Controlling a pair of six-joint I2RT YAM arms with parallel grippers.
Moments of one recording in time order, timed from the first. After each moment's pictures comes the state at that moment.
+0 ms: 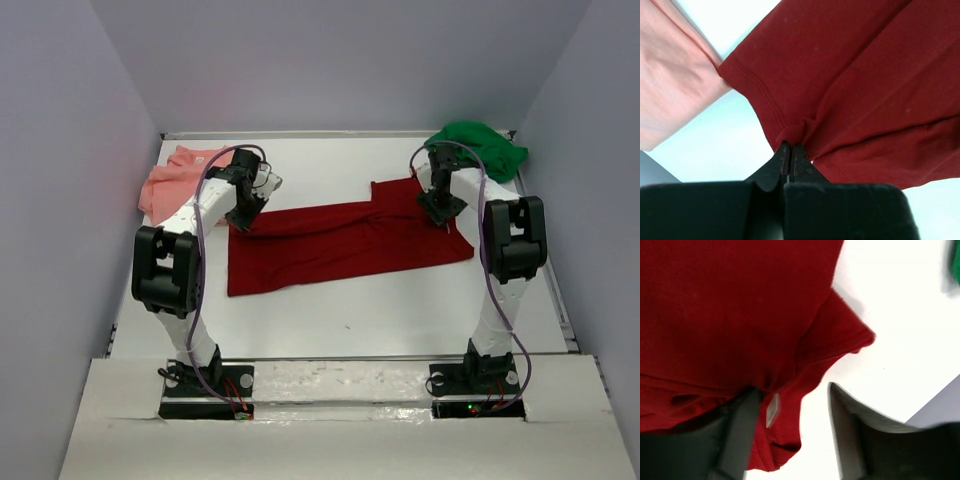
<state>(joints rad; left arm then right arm) -0.25 1.77 1.38 -0.83 -0.10 0.36 0.11 2.05 1.52 -0.71 0.21 -0.49</state>
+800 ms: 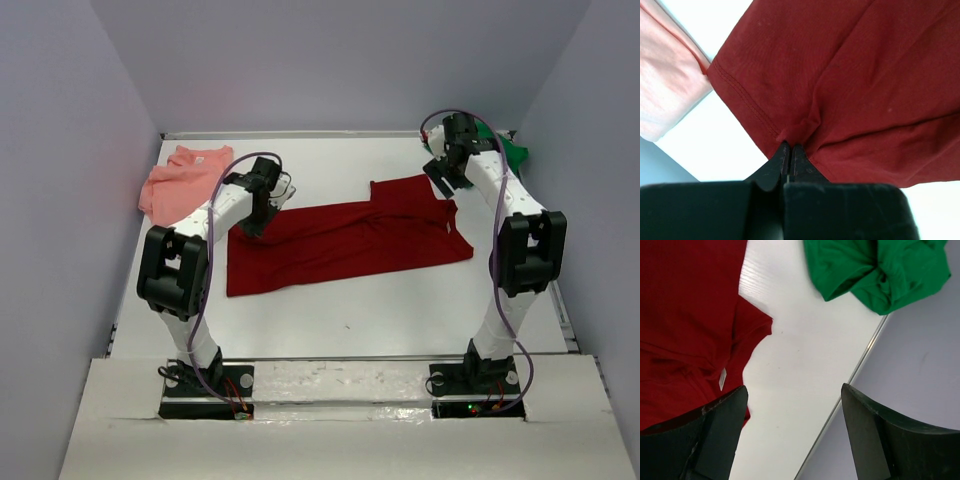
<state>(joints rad) -0.37 1.77 1.35 -0.83 -0.22 0.31 0.10 1.92 1.71 -0.80 0.31 -0.55</state>
